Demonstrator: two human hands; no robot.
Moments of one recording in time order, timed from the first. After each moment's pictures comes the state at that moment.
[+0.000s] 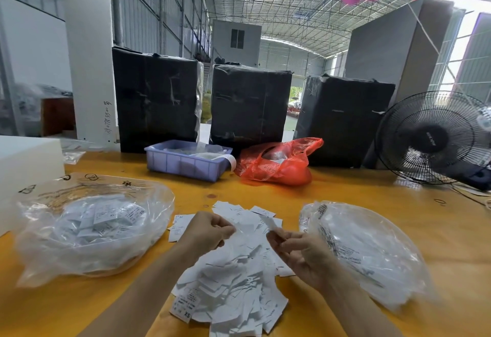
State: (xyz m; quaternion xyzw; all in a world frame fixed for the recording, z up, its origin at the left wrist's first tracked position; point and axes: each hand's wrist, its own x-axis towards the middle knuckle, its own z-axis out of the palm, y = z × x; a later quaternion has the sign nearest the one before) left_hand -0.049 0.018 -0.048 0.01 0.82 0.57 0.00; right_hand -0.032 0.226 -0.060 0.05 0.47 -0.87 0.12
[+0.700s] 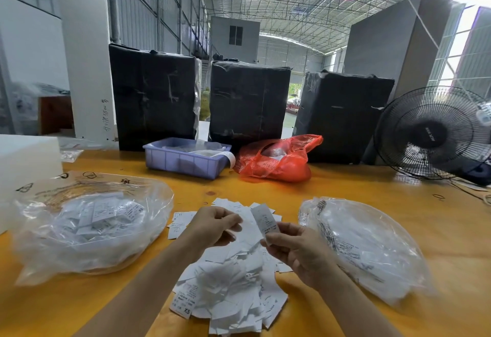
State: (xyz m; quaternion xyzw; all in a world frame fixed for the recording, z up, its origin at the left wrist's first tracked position) left_hand -0.045 0.026 -0.041 0.02 0.76 0.65 0.04; right_hand -0.024 0.215 -0.060 0.00 0.57 -0.82 0.07
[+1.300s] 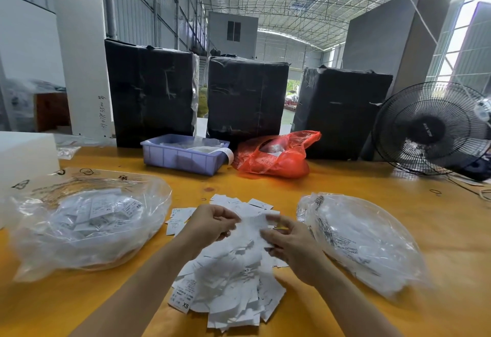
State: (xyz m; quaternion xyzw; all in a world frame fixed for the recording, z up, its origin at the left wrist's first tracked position) left_hand -0.044 0.025 -0.046 0.03 0.78 0.63 0.03; right_hand -0.022 0.211 -0.064 -0.05 0.68 -0.73 0.03
